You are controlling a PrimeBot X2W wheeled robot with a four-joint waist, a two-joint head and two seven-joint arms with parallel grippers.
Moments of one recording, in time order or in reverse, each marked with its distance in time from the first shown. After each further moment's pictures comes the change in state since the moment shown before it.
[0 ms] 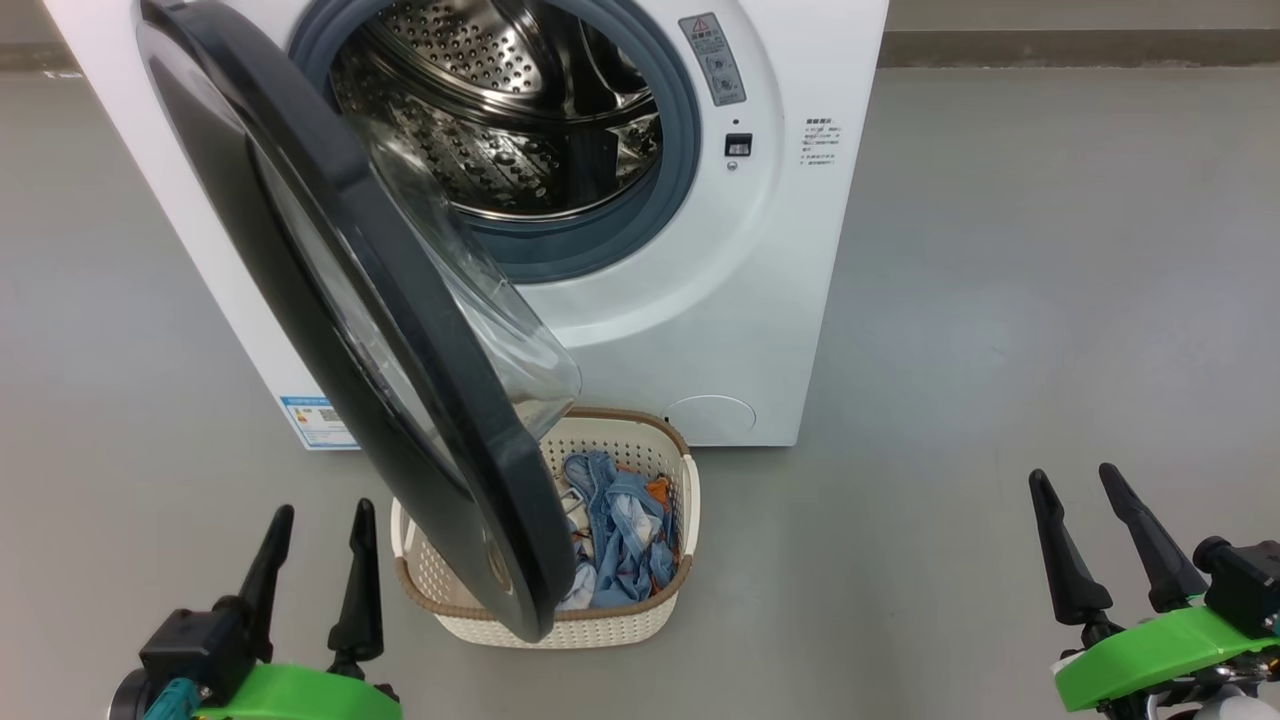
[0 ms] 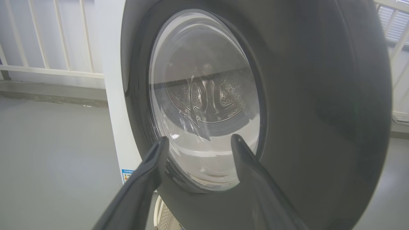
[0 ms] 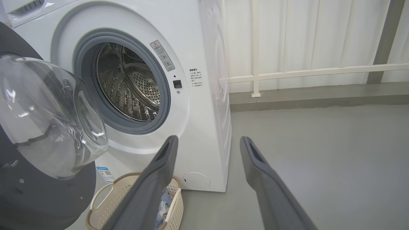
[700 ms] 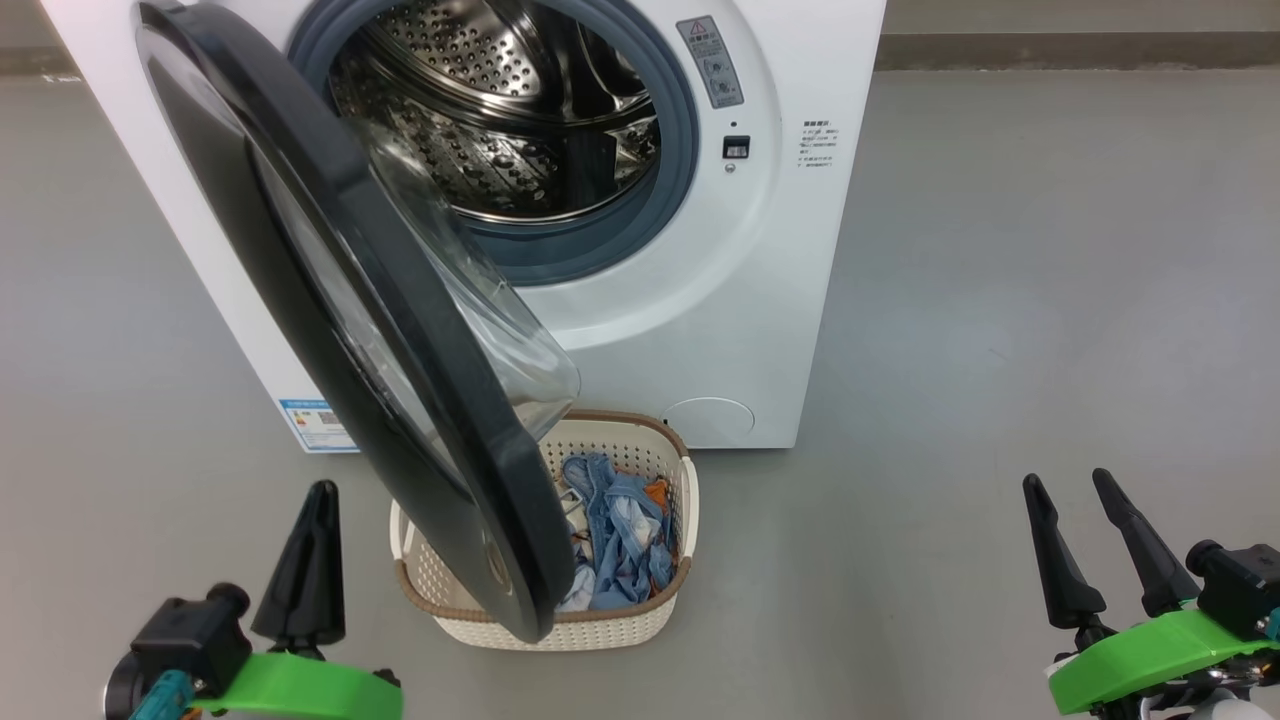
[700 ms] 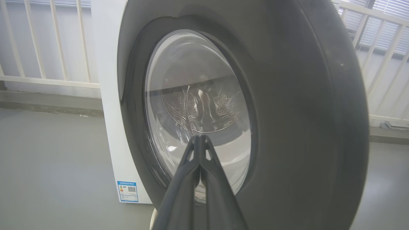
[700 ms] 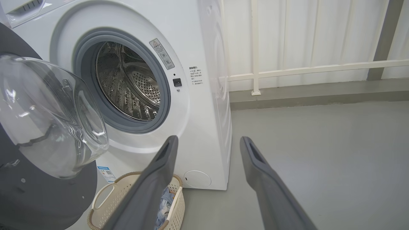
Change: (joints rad) left arm -0.005 0.000 -0.004 -0.032 0.000 0.000 0.000; right arm 0.000 0.011 0.001 0.012 0.000 0.000 0.000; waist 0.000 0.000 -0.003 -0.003
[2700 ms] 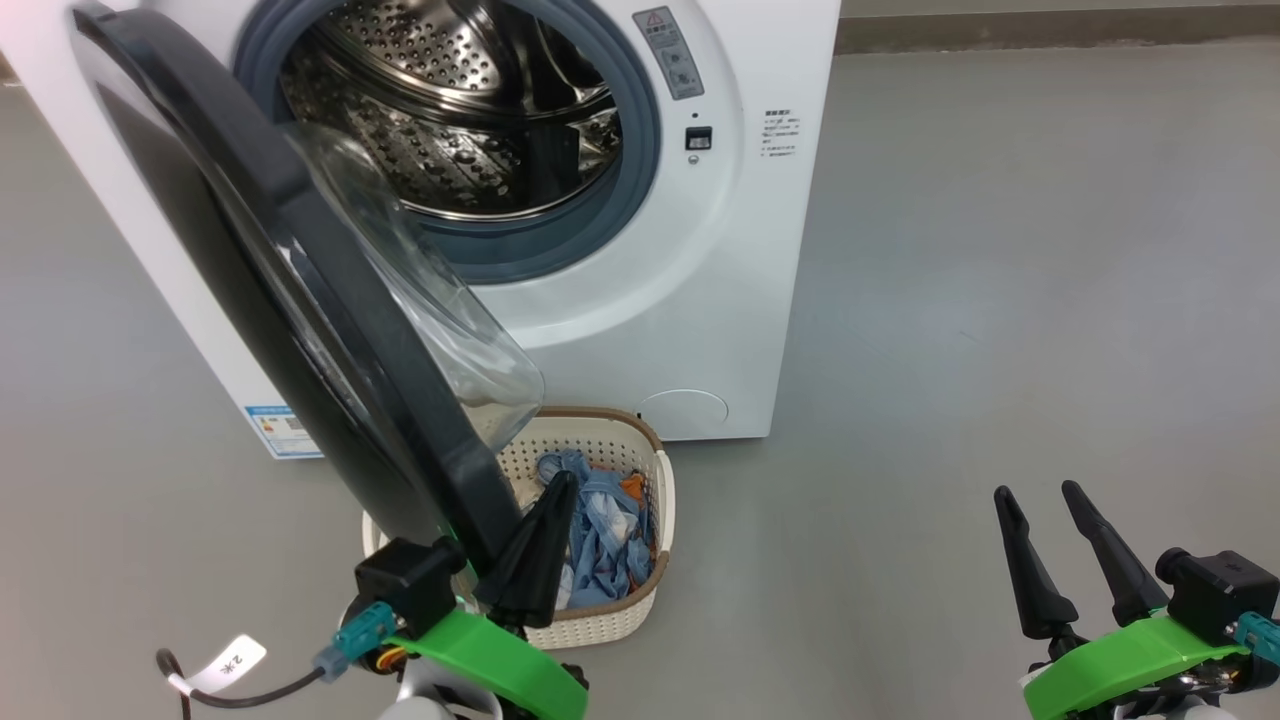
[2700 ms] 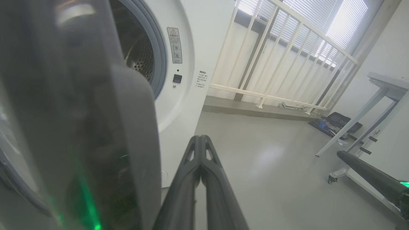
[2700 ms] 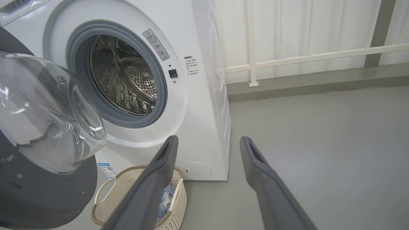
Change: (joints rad) left arm -0.165 -0.012 -0.398 0.127 -0.247 0.098 0.004; right arm -0.002 0.021 0.032 0.020 0.008 0.000 0.000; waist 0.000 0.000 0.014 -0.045
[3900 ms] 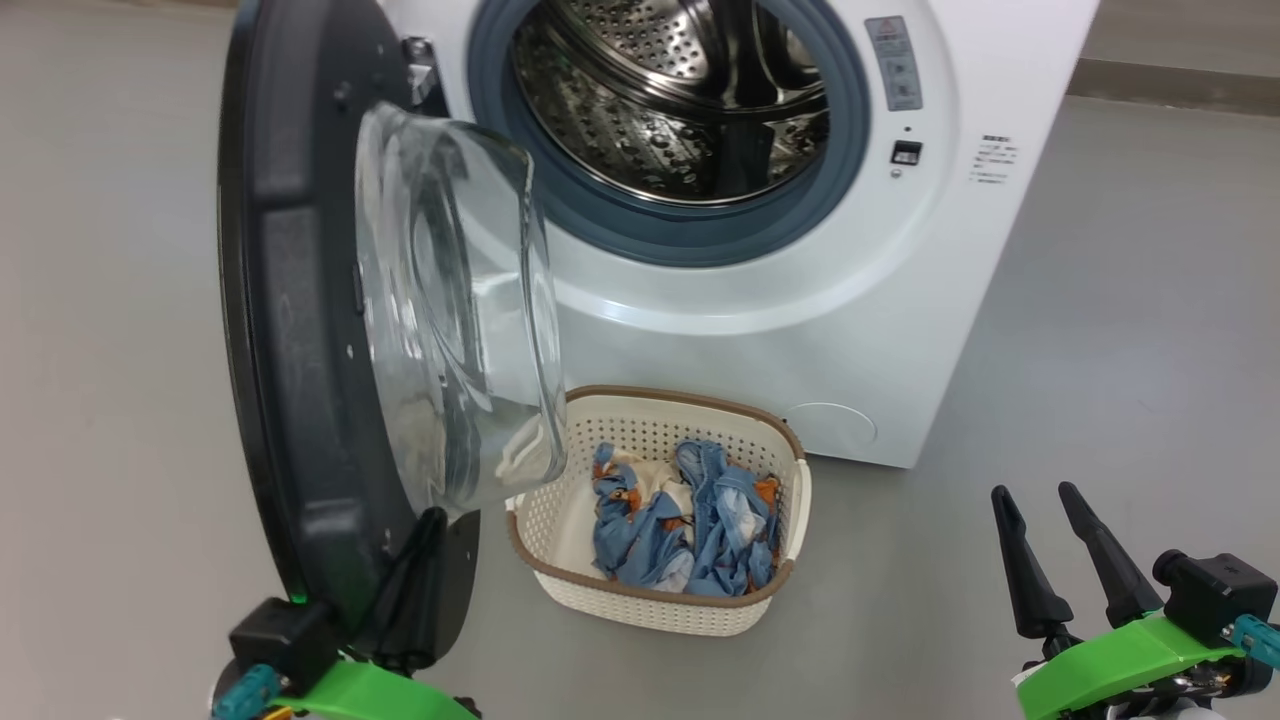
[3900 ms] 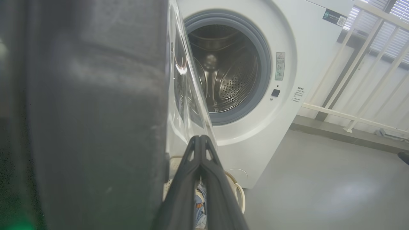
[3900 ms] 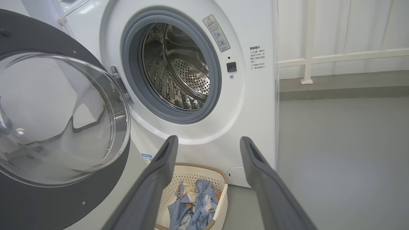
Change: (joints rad) left arm 0.149 0.060 0.160 -0.117 0.062 0.062 0.014; right arm 0.001 0.029 -0.015 0.002 0.000 0.000 0.000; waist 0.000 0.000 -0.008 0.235
